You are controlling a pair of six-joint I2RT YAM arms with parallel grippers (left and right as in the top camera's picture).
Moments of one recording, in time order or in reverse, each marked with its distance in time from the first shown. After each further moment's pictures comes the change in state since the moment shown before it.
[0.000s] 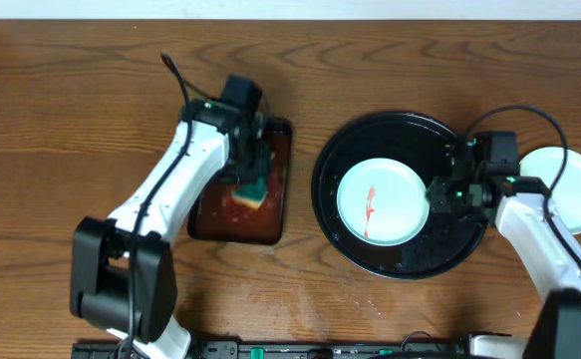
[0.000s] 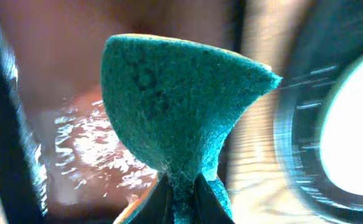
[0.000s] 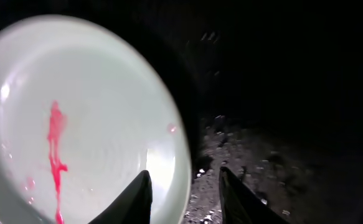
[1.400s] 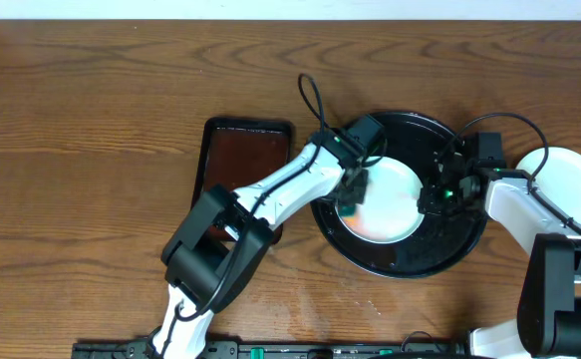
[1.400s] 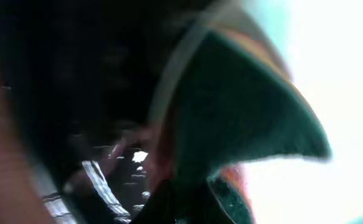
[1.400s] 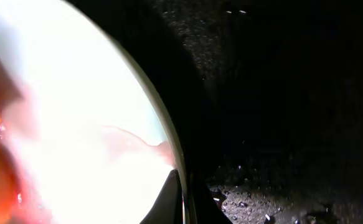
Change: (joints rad) left arm -0.418 0.324 0.135 0.202 -0.122 -0.265; right arm -0.009 0.174 0.005 0.063 -0.105 0.038
